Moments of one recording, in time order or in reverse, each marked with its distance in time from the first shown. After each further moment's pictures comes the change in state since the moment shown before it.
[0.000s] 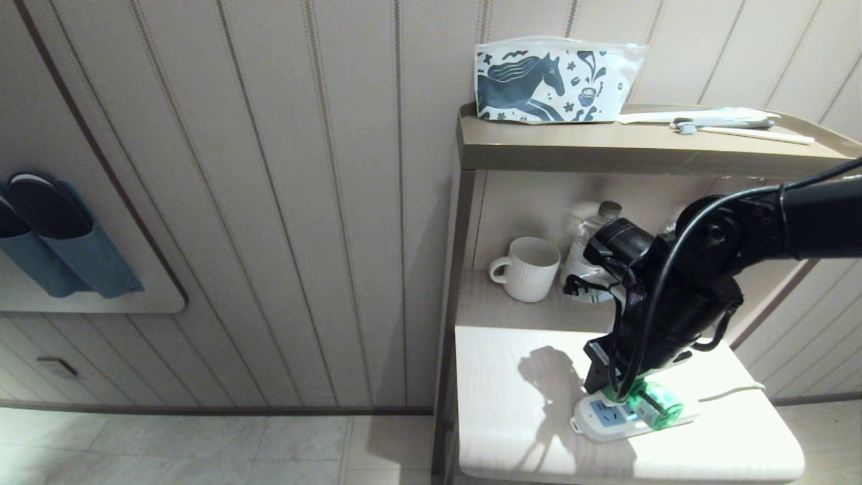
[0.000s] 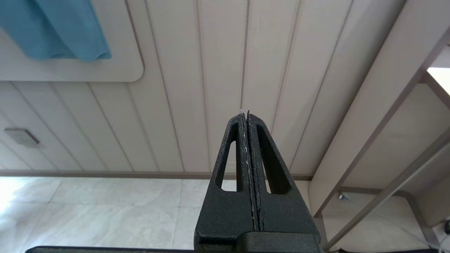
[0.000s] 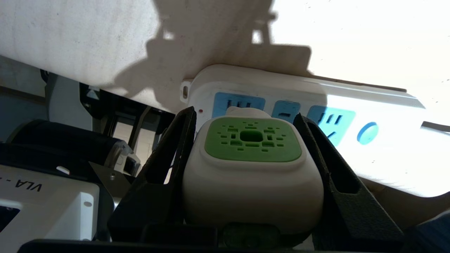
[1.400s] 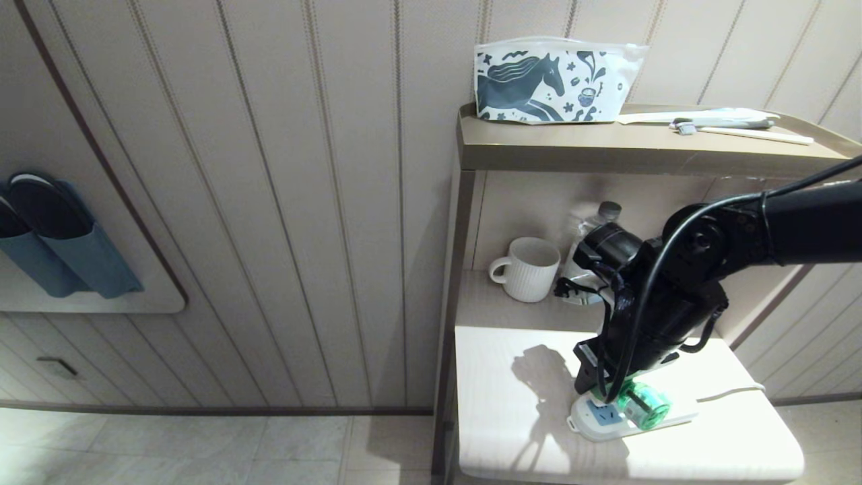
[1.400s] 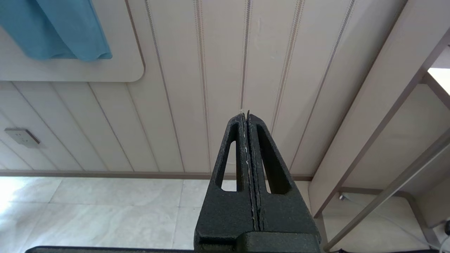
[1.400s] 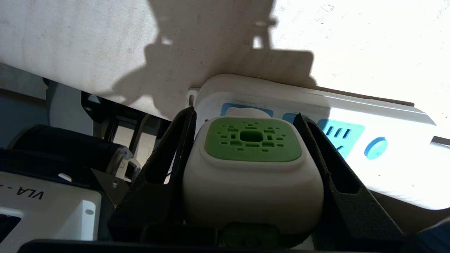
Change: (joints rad) left arm 0.000 0.000 -0.001 0.000 0.000 0.000; right arm 0.023 0.024 0.010 -0.042 0.004 0.013
